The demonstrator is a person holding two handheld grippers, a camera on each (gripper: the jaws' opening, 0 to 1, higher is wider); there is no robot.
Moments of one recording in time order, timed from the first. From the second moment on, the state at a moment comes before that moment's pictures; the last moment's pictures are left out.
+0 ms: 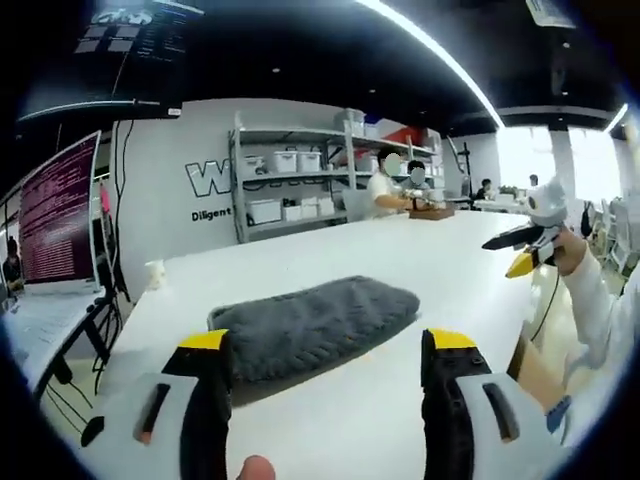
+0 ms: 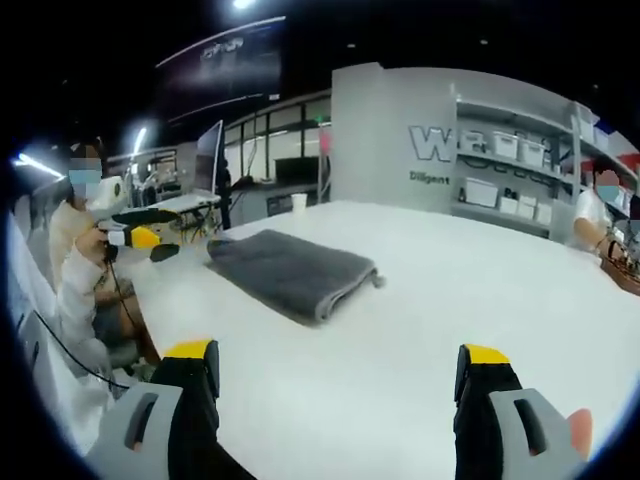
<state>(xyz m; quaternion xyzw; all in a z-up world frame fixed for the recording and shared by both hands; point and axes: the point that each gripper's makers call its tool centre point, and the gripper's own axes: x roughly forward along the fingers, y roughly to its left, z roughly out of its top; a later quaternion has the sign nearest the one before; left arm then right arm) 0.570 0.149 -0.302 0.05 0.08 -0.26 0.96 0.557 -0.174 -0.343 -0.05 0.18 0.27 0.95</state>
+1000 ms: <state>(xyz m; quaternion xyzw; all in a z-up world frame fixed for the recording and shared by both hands) 0.552 0.186 -0.309 0.03 0.14 -0.27 0.95 0.593 -0.132 -0.356 -0.09 0.21 0.29 0.93</state>
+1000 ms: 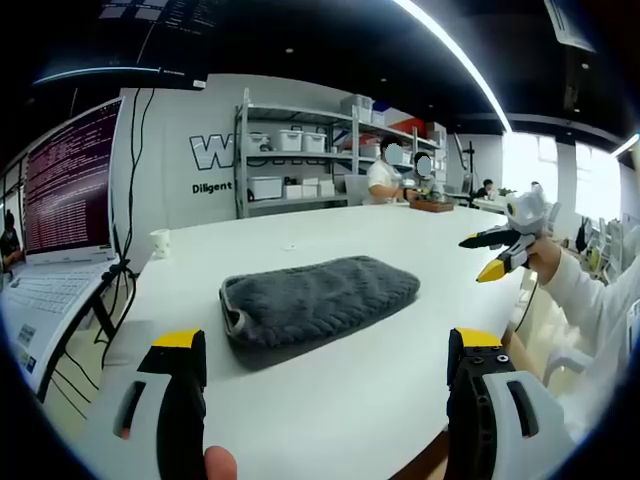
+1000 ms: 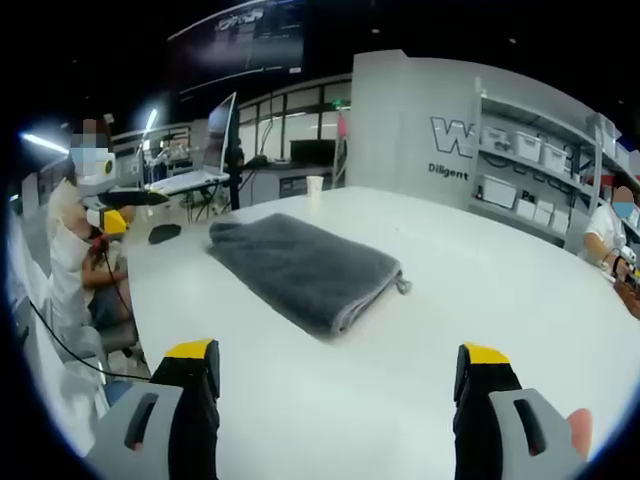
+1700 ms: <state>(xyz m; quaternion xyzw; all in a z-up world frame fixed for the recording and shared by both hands) 0.549 0.203 -0.308 0.01 0.14 -0.27 0.95 0.642 -0.080 -0.413 -0.12 0.24 0.36 0.89</state>
